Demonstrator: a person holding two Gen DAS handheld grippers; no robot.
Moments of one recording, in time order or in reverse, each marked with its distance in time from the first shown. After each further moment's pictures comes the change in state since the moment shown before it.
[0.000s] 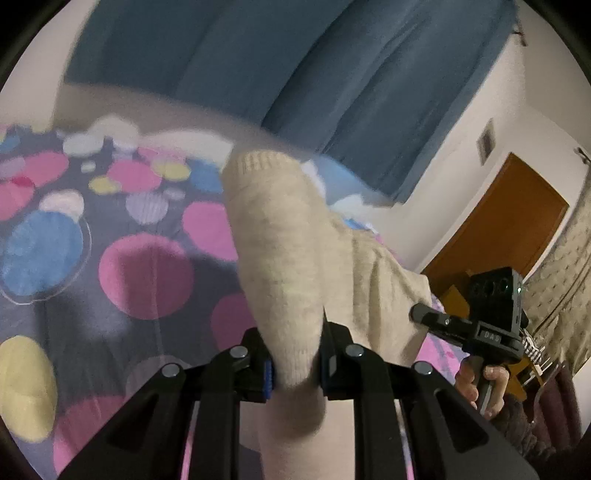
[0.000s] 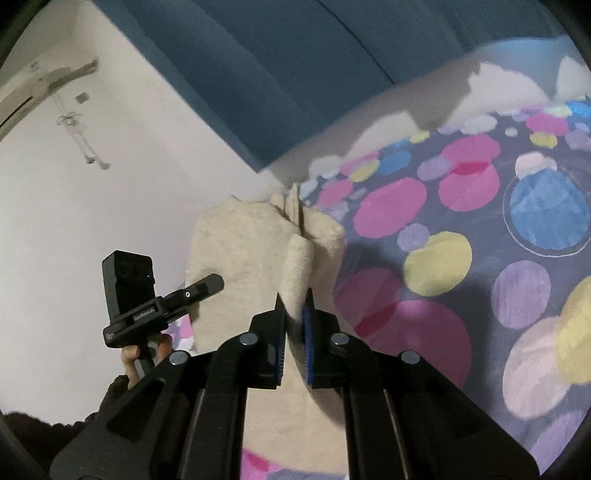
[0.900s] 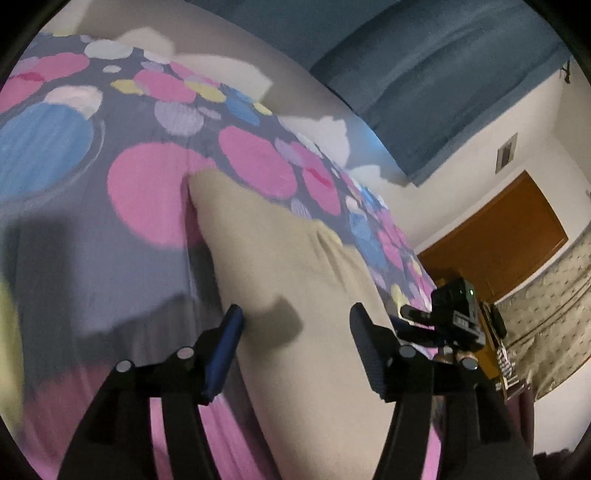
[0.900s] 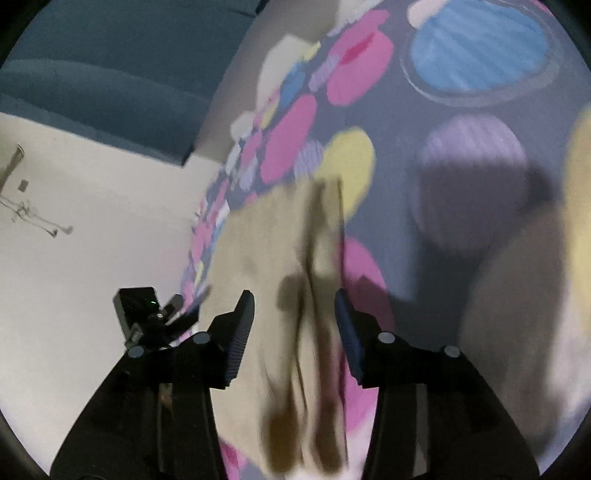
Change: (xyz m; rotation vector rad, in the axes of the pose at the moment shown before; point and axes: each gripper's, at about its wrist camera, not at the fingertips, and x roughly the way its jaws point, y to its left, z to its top) left arm 0.011 0.055 -0.052 -0.164 0.153 -0.064; right arm 0.031 -0.124 -0.042 0.409 0.174 0.004
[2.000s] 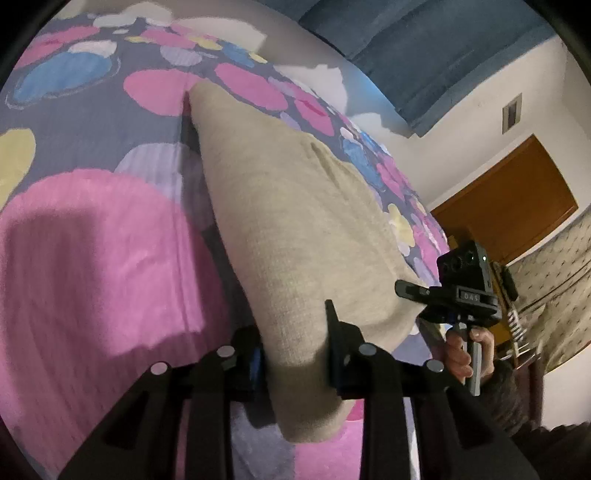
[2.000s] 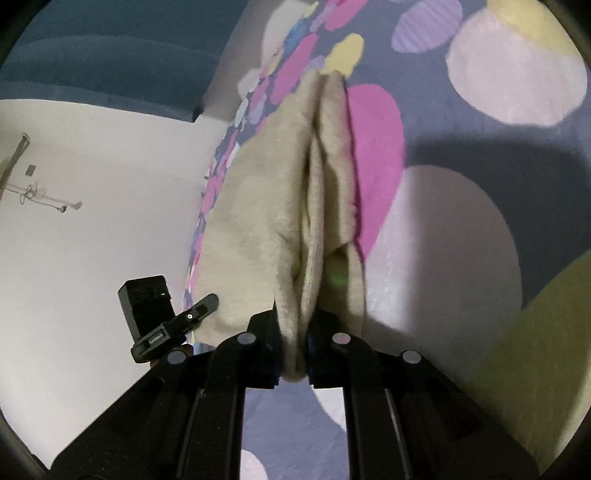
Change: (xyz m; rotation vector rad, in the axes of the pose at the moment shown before) left arm -0.002 -0.031 -0.079 0.037 0.123 0.064; right arm -0.002 0.008 -0.100 0.034 0.078 0.051
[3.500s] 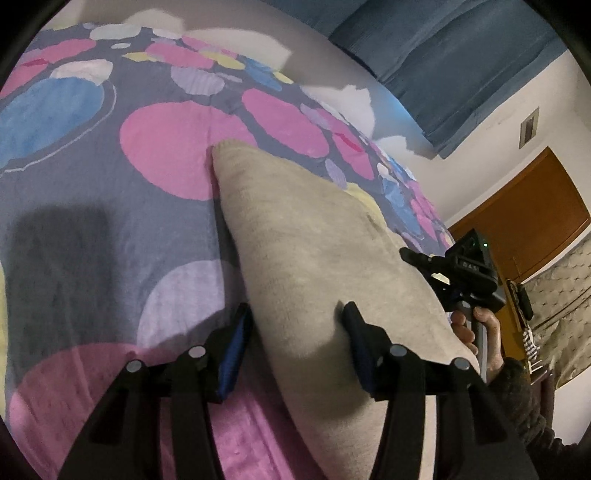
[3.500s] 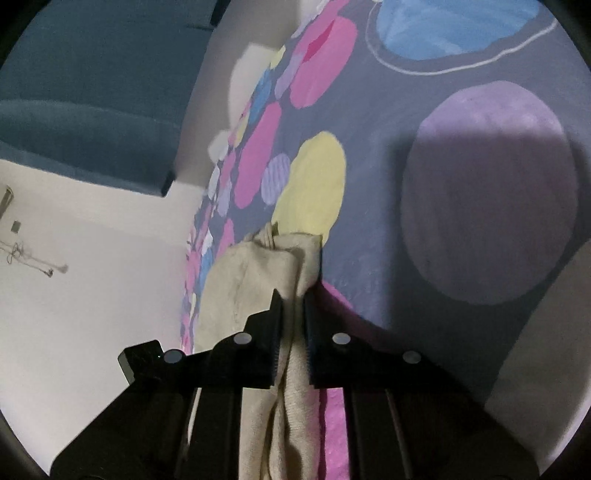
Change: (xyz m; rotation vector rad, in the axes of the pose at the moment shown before) left arm 0.036 0.052 0.087 -0.013 -0.045 0.049; right arm 0.040 -0.027 0.141 0.083 -0.152 -0.032
